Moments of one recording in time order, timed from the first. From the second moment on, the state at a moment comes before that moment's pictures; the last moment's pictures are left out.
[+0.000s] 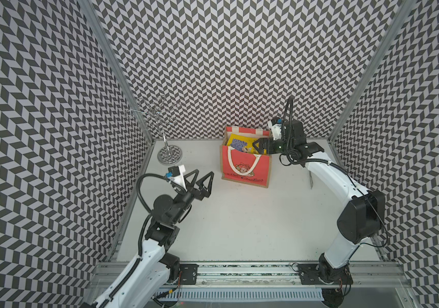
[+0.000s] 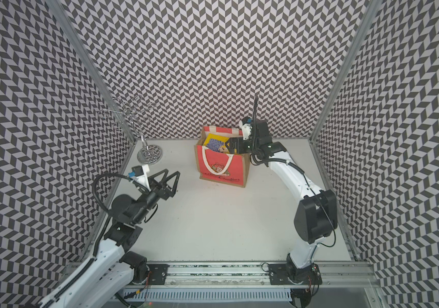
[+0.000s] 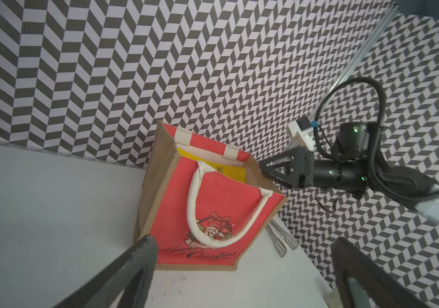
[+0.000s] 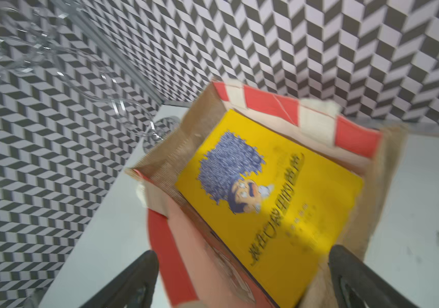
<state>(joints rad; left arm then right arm) -0.35 0.80 0.54 0.35 0.16 -0.57 0.32 1.69 1.54 -0.41 -0.30 0.24</state>
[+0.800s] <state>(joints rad) -0.10 1.49 0.59 0.43 -0.52 -0.23 0.18 1.43 0.54 0.62 0.30 0.14</state>
